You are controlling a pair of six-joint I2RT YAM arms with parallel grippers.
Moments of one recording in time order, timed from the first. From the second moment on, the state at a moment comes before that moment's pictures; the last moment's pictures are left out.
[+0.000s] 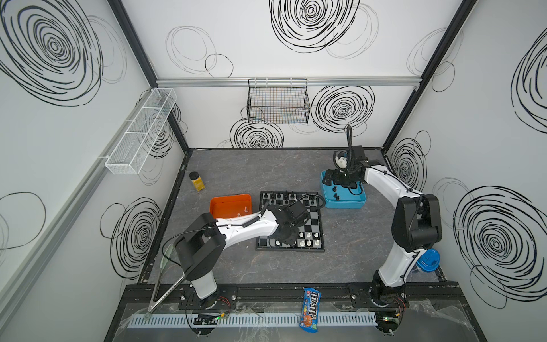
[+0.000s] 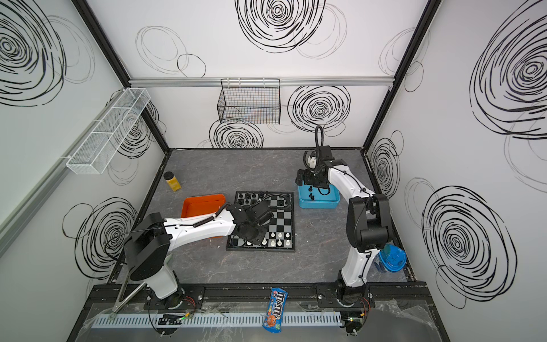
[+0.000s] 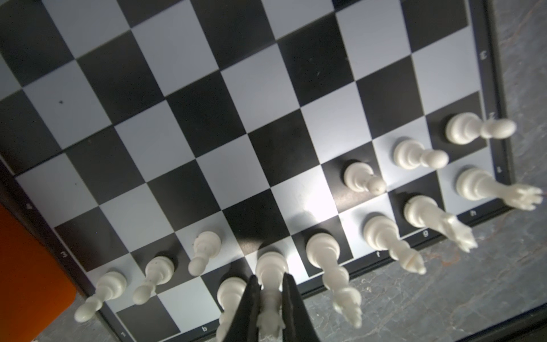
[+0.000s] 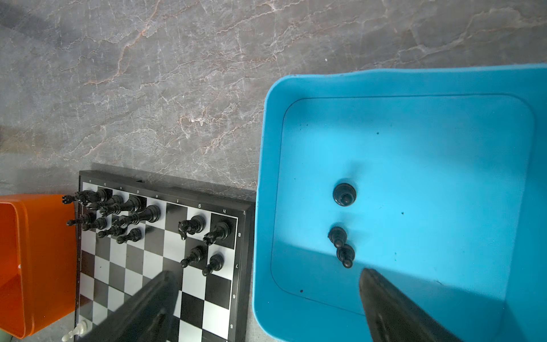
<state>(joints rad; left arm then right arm) -0.94 1.72 1.16 -0.77 -0.07 -0.54 0.14 1.81 1.43 -0.70 -0.28 0.21</state>
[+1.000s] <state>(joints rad) -0.95 1.73 1.16 -0.77 -0.06 -0.54 0.13 1.81 1.42 -0.70 -0.28 0.21</state>
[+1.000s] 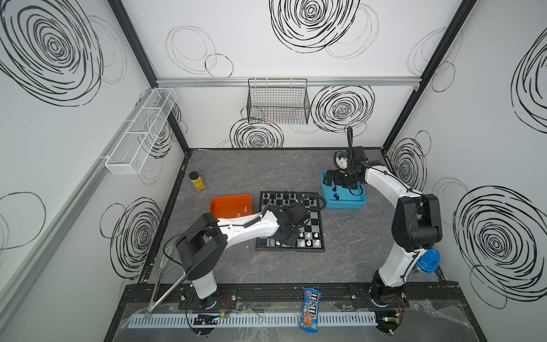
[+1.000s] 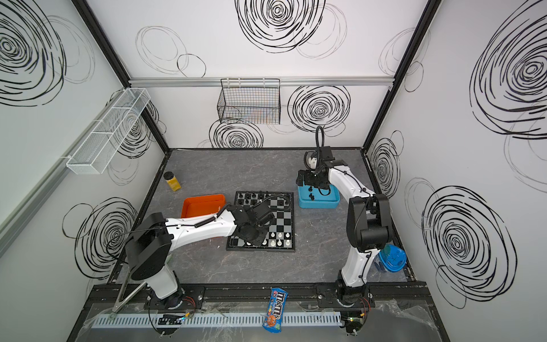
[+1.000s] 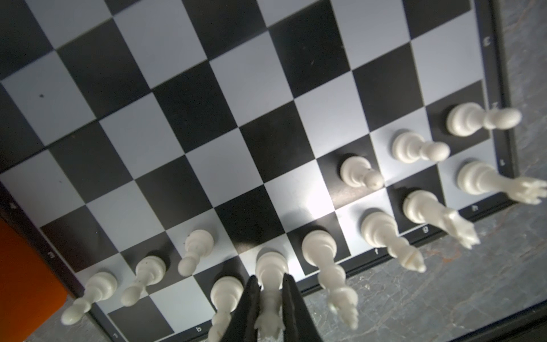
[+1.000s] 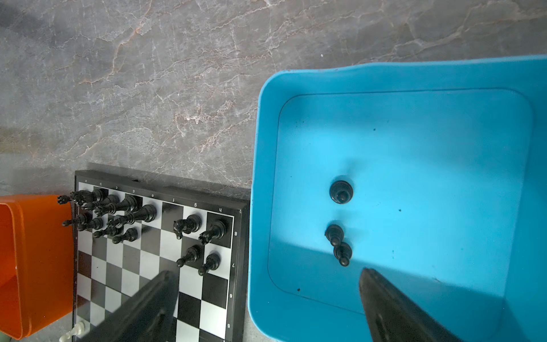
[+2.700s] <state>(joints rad) -0.62 1.56 1.31 -0.92 -0.11 -0.45 0.10 1.82 1.49 -0.72 -0.24 0.23</state>
